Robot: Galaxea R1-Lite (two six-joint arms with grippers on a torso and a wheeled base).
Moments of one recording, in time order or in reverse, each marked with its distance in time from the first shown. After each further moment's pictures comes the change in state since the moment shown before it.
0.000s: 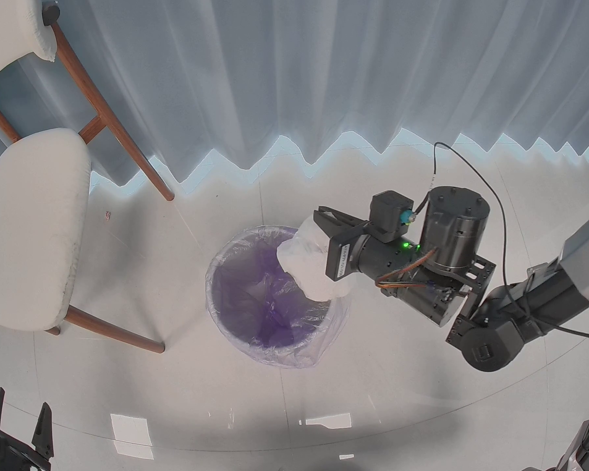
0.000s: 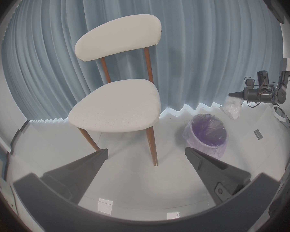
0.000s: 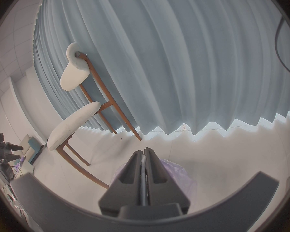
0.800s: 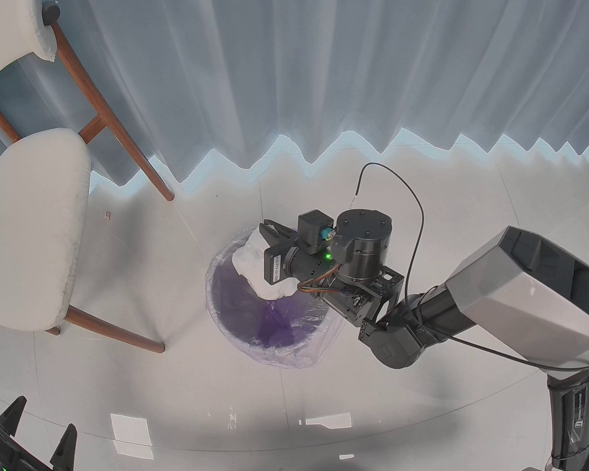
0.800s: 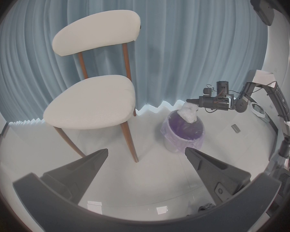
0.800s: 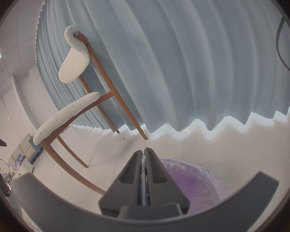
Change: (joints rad) left arm 0.063 -0.009 0.000 0.042 -0.288 0.018; right arm 0.041 0.355 -0.383 0.001 -0.002 -0.003
